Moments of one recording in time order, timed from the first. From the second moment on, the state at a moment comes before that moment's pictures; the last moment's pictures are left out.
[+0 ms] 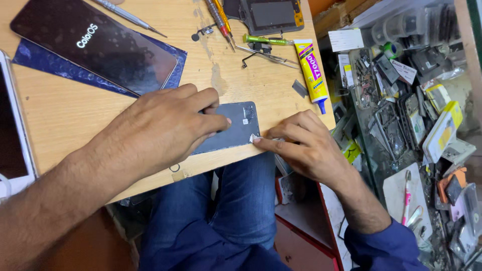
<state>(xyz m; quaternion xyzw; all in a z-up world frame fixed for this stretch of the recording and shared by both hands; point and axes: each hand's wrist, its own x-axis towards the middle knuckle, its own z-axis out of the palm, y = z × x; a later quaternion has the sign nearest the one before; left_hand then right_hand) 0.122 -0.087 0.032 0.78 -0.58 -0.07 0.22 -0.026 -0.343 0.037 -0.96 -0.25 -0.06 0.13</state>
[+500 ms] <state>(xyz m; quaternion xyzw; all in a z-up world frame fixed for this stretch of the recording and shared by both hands) 0.124 -0.086 0.019 0.77 -0.60 -0.02 0.22 -0.011 -0.349 0.033 -0.95 -0.27 -0.07 0.15</state>
